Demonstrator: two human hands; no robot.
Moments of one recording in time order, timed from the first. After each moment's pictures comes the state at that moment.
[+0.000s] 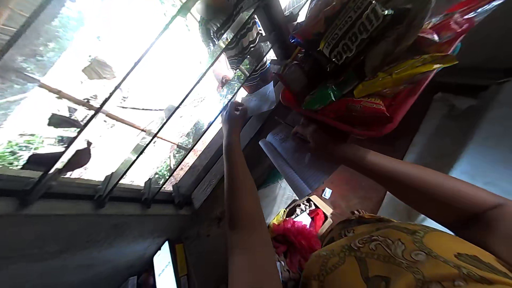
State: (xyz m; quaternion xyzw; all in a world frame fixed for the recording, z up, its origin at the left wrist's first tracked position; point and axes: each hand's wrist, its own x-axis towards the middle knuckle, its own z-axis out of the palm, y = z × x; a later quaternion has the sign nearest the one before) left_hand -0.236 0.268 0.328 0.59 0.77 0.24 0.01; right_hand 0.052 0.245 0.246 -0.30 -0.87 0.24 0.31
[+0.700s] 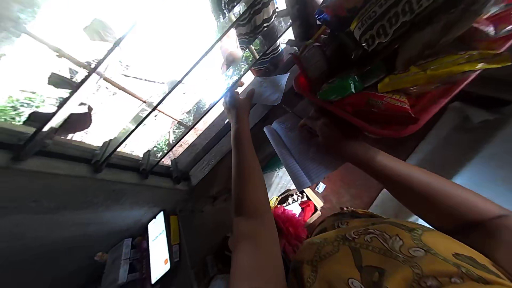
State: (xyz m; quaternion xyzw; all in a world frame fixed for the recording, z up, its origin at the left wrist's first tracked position) left_hand -0.208 0.248 0.331 0.44 0.84 0.31 -0.03; right_hand 0.054 0.241 0.254 -0.30 -0.88 0.24 0.28
